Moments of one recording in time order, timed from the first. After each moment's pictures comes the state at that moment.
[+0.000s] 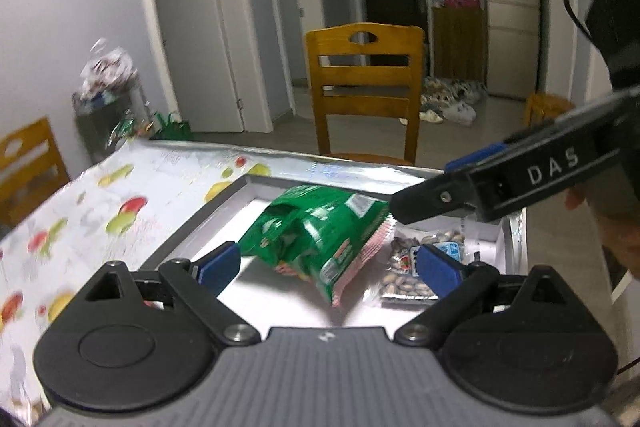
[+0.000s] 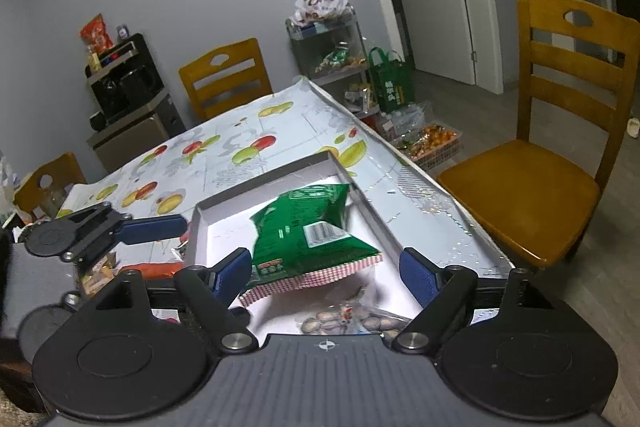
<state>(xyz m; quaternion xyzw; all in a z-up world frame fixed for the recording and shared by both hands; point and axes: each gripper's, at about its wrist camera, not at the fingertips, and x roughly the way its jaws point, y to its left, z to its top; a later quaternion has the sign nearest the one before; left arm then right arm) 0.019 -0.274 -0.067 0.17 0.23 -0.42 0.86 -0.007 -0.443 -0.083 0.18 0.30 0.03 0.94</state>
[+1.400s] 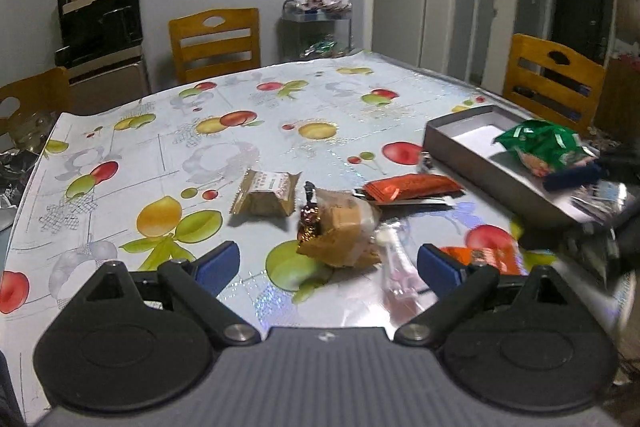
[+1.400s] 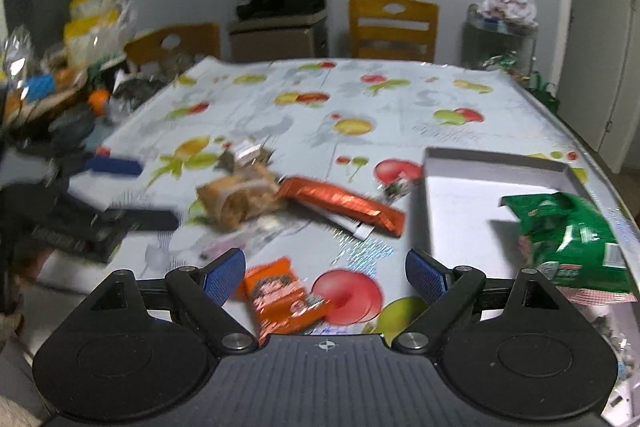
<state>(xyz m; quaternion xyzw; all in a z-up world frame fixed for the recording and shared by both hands) -0.013 -0.014 -0.074 0.06 0.31 -0.16 0.93 0.000 -0.250 -0.086 -0.02 0.32 0.22 0.92</state>
